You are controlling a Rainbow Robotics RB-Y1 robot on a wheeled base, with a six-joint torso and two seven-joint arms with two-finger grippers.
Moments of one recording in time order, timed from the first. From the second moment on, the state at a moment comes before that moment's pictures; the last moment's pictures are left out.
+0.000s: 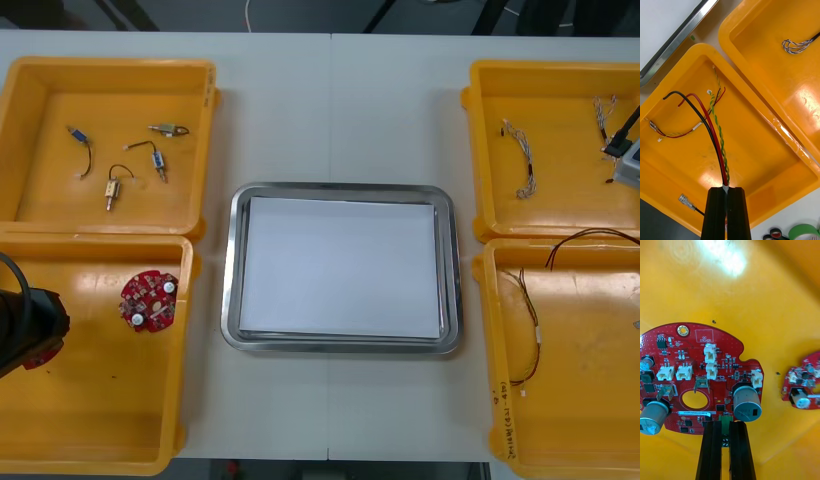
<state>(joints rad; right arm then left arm) -0.29 -1.10 -0.20 -2.31 -1.19 1.92 1.69 0.19 0.94 0.10 -2.31 0.80 1.53 -0.44</state>
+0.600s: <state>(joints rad) -0.29 -1.10 -0.20 -2.31 -1.19 1.92 1.69 -0.01 1.03 0.15 -2.43 1.09 1.71 -0.44</state>
